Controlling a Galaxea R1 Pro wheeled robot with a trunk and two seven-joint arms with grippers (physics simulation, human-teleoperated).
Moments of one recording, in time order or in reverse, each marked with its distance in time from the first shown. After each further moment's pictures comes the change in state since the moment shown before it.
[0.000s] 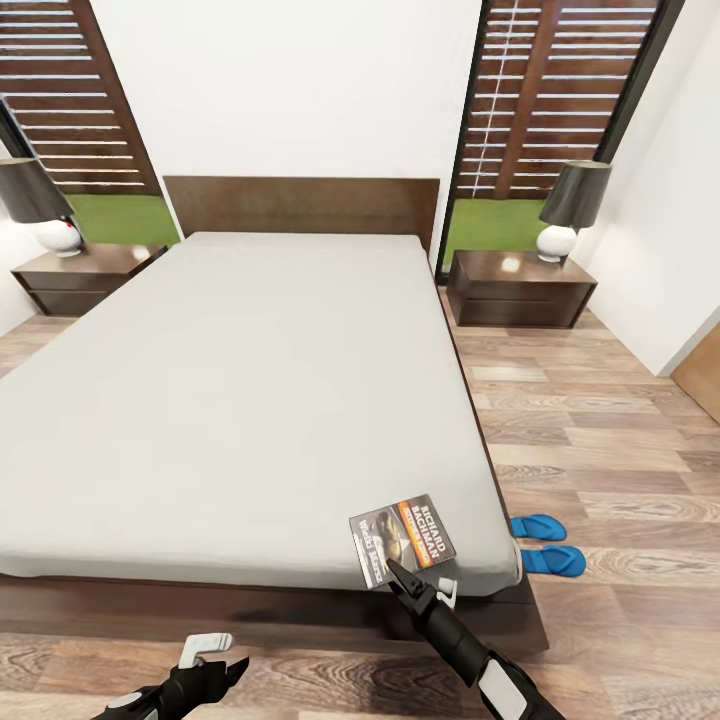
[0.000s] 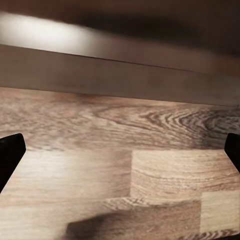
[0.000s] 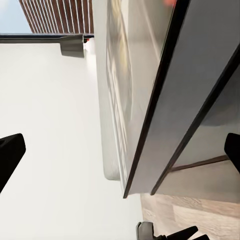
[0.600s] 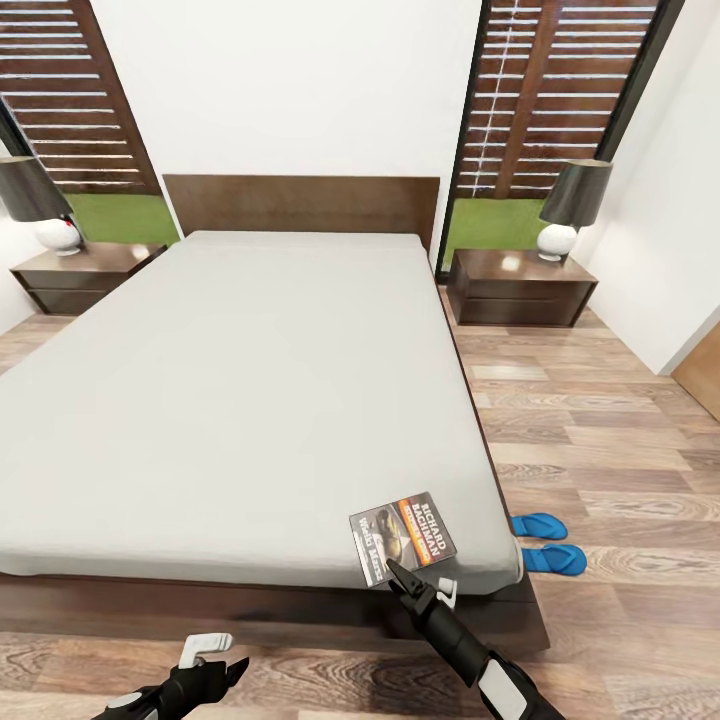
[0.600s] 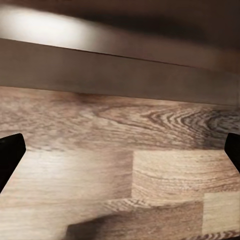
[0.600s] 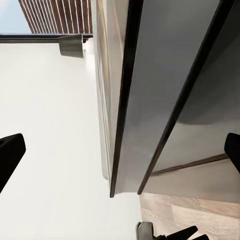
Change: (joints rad) left arm 0.000 0.000 0.000 0.000 0.000 -0.001 0.000; right arm 0.000 0.000 0.000 0.000 0.000 0.000 -0.001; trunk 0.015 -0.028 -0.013
